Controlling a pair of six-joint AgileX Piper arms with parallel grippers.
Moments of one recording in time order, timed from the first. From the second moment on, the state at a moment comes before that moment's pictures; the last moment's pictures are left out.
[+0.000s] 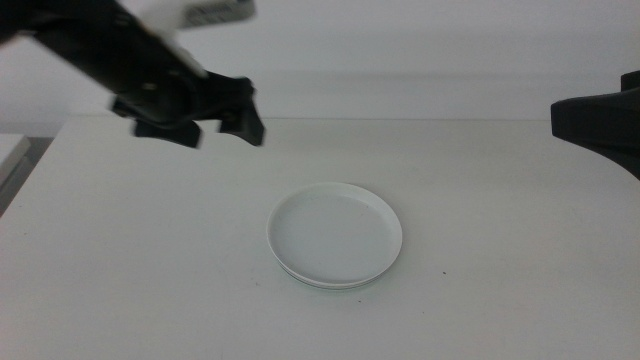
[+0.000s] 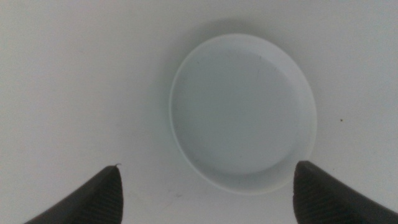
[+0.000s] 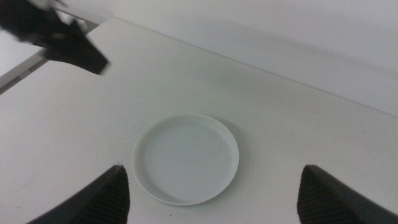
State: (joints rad) left arm -0.26 1.60 -1.44 -0.37 1.02 0.11; right arm 0.29 0.90 -1.06 0.41 0.79 -0.38
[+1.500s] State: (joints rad) left arm -0.26 0.85 -0.99 -0.01 0.65 -0.07; right arm 0.29 0.90 -1.05 0.42 0.78 -0.38
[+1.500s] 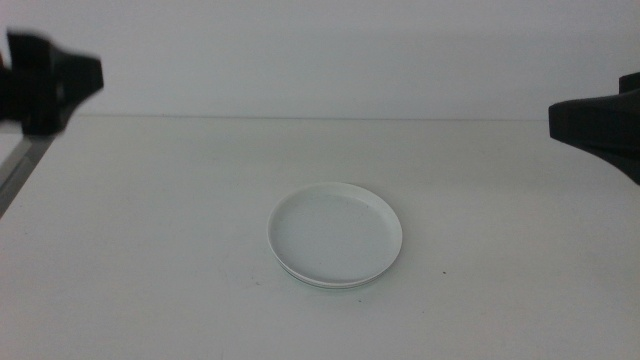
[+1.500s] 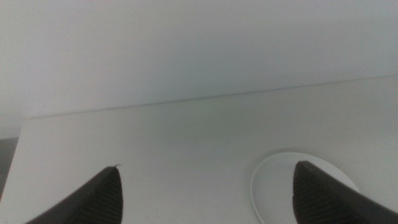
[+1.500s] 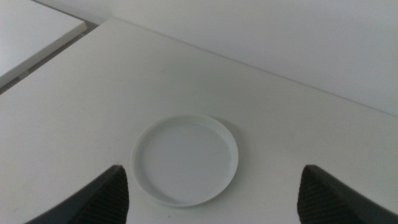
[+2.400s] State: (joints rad) left arm -0.05 0.01 -0.11 -0.16 0.37 -0.07; right arm 0.01 0.07 -0.06 0.04 0.18 -0.38
